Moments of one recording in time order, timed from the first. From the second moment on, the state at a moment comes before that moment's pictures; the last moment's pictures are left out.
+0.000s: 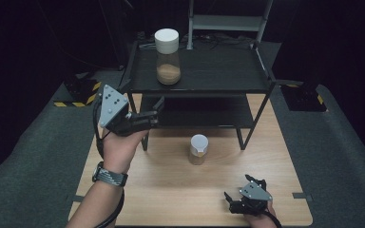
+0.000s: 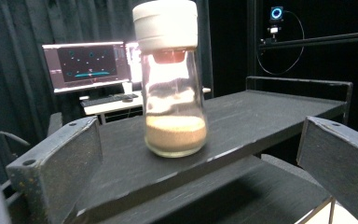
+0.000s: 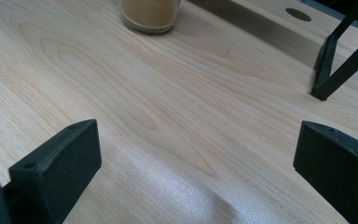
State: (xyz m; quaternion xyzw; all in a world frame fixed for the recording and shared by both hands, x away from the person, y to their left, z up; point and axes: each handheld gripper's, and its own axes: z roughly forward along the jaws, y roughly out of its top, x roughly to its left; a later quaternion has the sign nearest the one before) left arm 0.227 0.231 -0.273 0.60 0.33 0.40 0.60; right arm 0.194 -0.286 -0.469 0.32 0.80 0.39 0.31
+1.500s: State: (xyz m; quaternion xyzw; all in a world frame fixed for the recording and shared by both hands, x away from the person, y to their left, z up) left arm 0.196 0.243 -0.410 0.67 0.38 0.35 0.53; right arm 0.194 -0.285 -0.469 0.32 0.81 0.39 0.31
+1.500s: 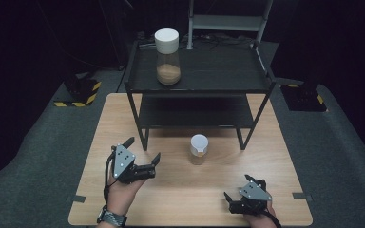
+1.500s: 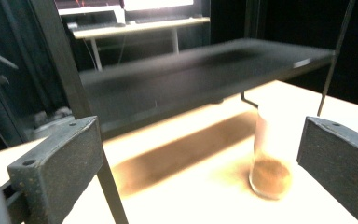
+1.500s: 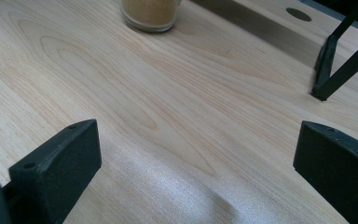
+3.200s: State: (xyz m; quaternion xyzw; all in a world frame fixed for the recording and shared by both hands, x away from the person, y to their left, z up) left arm 0.194 0.238 -0.474 0.77 0.39 0.30 0.40; right arm 0.188 -0.279 -0.472 0.33 0.80 0.38 0.33
